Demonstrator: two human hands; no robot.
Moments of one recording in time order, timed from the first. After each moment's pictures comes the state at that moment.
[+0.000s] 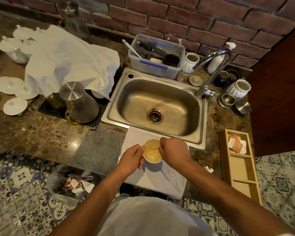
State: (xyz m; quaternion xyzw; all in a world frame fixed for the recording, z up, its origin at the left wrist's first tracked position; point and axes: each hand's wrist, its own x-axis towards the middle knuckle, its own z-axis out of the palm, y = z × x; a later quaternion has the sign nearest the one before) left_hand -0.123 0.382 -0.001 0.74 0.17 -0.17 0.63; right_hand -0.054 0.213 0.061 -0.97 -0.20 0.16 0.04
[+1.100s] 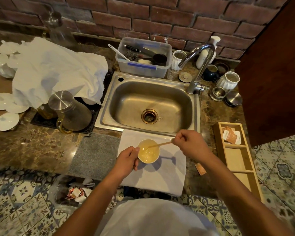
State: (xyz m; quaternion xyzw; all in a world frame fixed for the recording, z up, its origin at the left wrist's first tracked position) left_hand -0.121 0.382 -0.002 0.73 0.18 -0.17 0.64; right_hand -0.045 0.146 0.095 -0.90 0.03 0.20 0.38
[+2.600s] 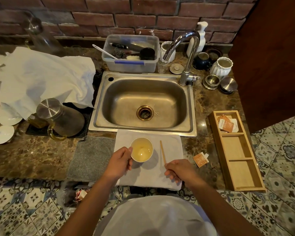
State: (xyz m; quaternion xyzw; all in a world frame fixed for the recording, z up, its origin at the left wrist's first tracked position) left_hand -0.123 0.379 0.015 0.74 0.21 -0.20 0.61; right_hand -0.123 0.126 -0.009 -0.70 0.28 0.36 0.54
